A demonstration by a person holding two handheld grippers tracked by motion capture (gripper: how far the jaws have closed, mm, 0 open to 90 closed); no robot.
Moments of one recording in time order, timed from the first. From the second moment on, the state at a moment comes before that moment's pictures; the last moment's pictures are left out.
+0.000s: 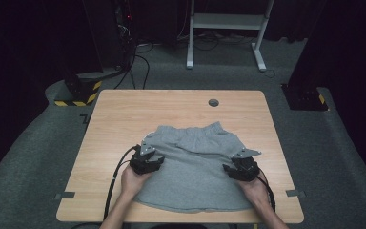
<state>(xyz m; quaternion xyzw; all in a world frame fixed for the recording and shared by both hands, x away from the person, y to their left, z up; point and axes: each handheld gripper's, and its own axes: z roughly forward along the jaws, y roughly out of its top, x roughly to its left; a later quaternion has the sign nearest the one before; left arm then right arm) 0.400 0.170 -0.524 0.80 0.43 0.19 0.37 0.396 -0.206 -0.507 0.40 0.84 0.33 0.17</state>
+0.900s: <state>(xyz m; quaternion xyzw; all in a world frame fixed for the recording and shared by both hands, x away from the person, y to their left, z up) 0.381 0.178 -0.526 0.80 0.42 0.20 0.38 0.501 -0.169 -0.511 0.45 0.82 0.31 0.18</state>
